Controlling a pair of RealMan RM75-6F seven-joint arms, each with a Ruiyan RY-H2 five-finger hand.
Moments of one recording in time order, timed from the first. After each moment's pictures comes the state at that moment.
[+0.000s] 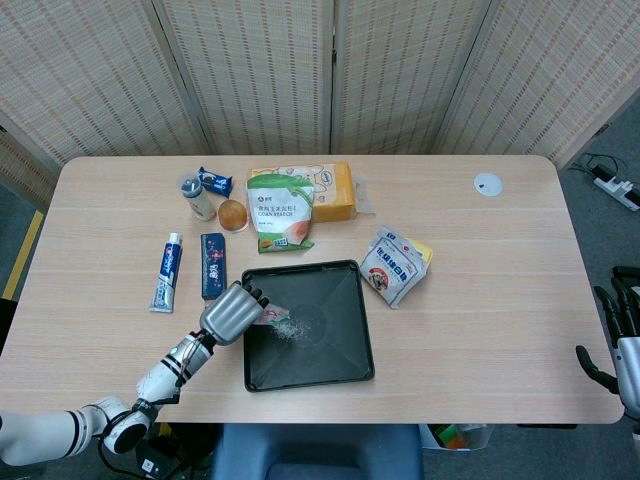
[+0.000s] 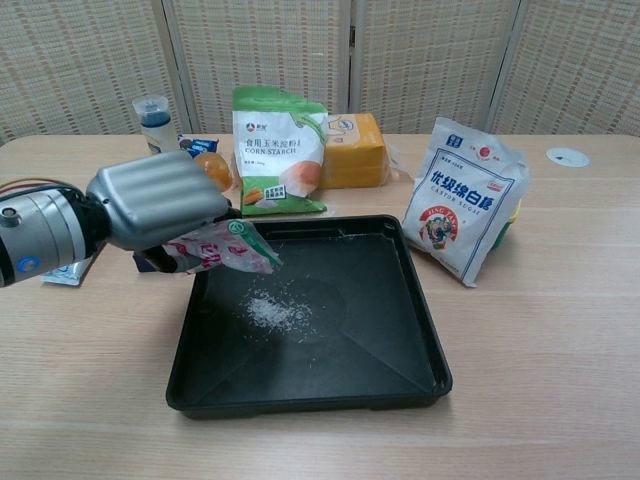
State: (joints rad) left arm -0.81 -1.52 0.00 -1.47 1.34 1.02 0.77; right arm -0.02 -1.09 0.08 -1.57 -1.52 1.60 -0.01
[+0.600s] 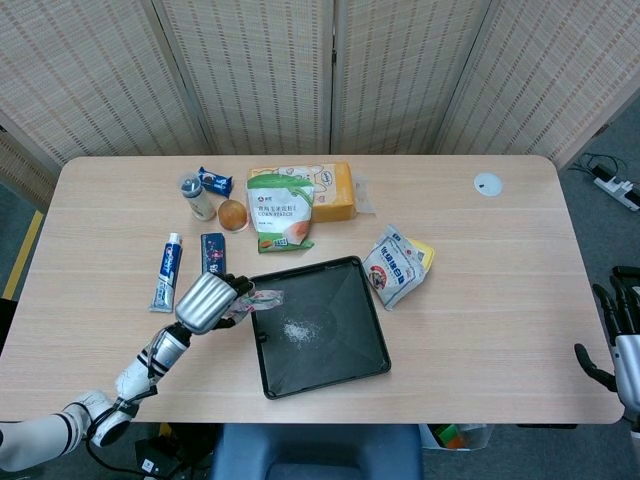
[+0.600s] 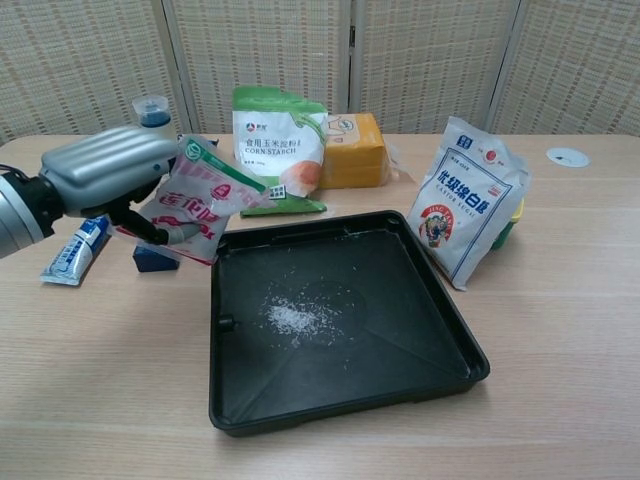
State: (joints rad) left arm -0.72 -1.58 -0.01 -1.20 1.57 1.22 0.02; right arm -0.01 -1.08 0.08 -1.59 -1.51 1.60 -0.03
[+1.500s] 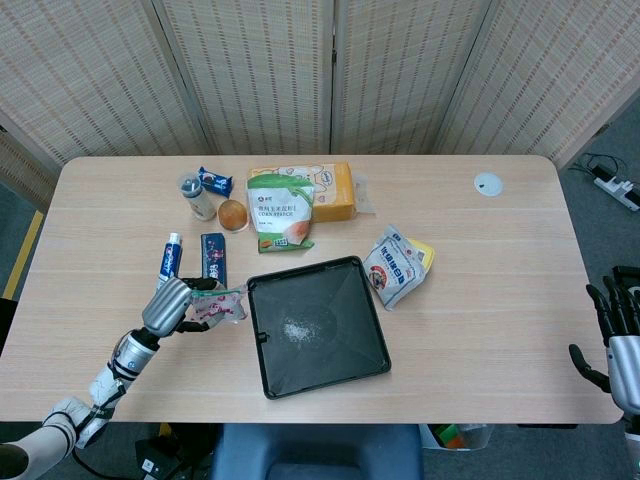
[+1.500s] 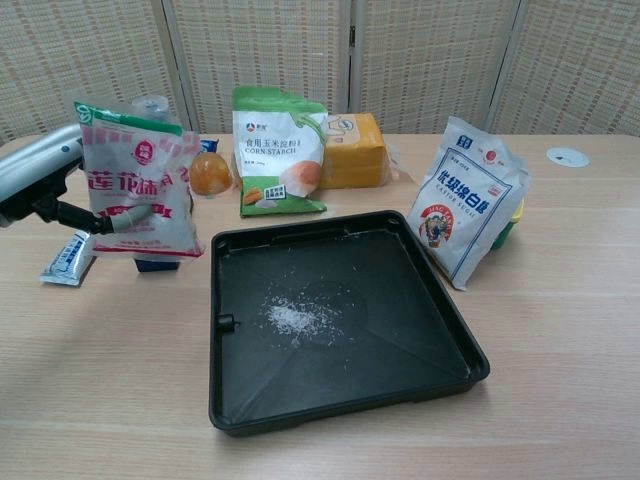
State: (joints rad) left arm -0.60 -1.75 0.04 -0.70 1.68 1.46 -0.76; right arm -0.01 -1.08 0.08 -1.63 -1.52 1.60 -0.07
